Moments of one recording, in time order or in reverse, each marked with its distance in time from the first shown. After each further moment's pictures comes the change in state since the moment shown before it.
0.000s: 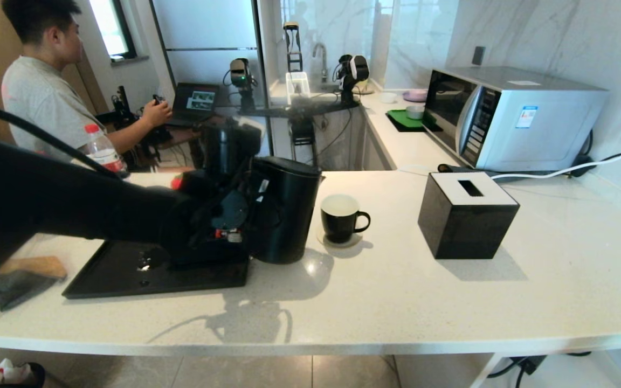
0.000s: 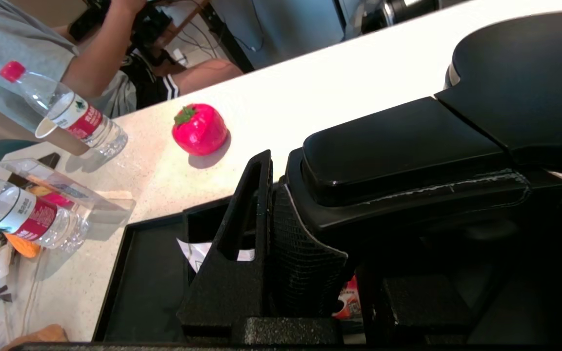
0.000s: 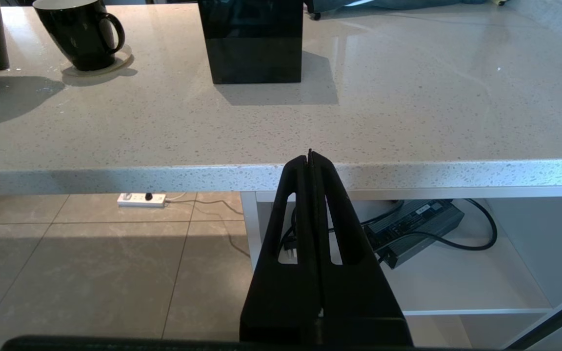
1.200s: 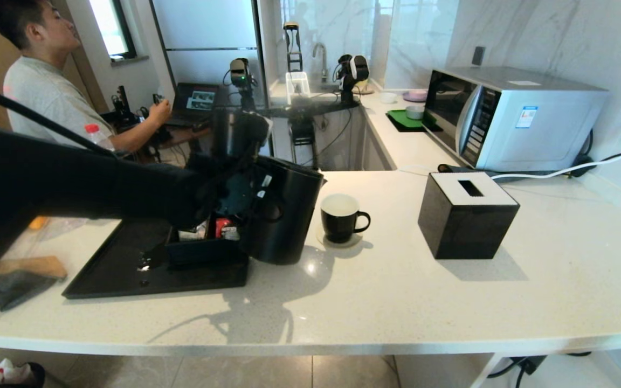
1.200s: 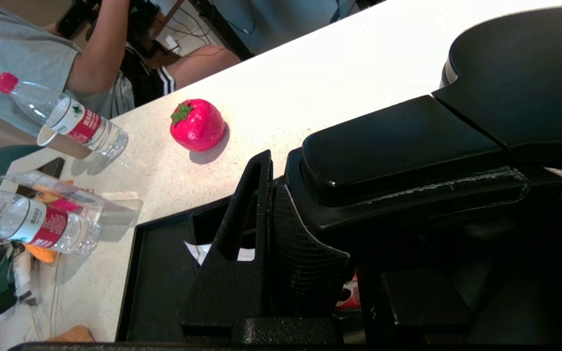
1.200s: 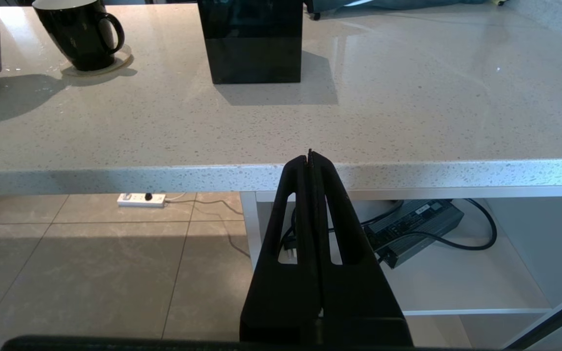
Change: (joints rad) left arm 0.000 0.016 -0.152 0.231 -0.021 0.020; right arm 0.000 0.000 0.000 0.000 0.000 0.000
